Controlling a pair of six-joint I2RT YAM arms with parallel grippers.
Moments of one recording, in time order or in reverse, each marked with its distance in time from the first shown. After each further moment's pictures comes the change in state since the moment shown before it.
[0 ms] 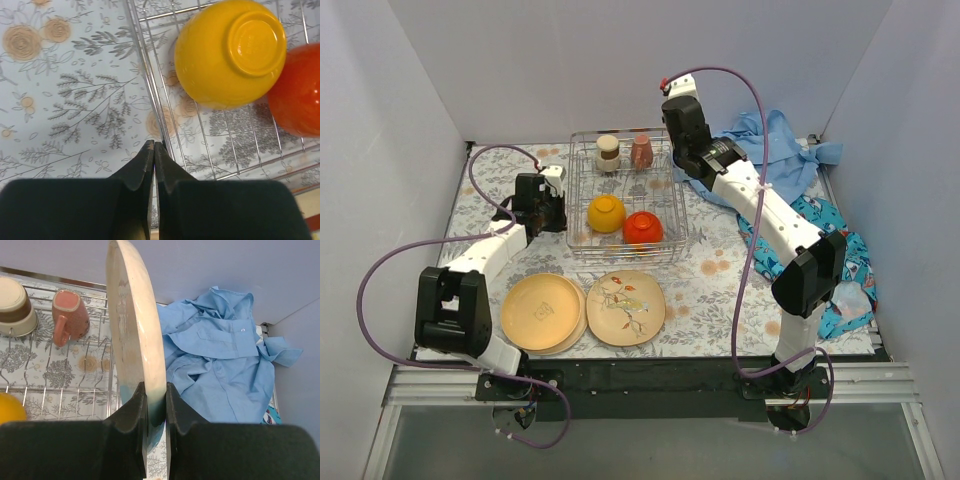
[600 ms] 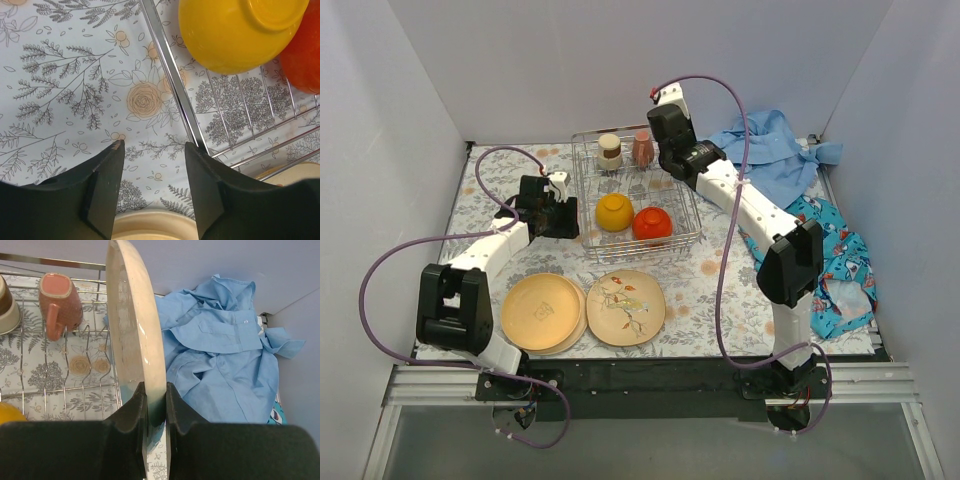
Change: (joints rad) left arm -0.018 0.024 0.028 -0.113 0.063 -0.024; right arm 0.005 0.104 0.015 0.031 0.074 0.027
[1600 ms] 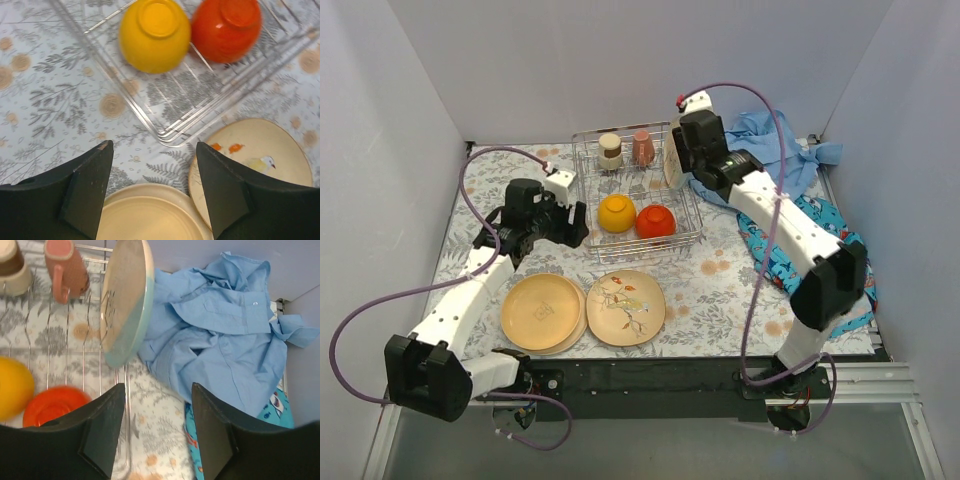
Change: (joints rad) left arm -0.080 -0.341 -0.026 -0.096 0.063 0.131; right arm -0.053 -0.170 -0.186 -0.027 -0.149 0.030
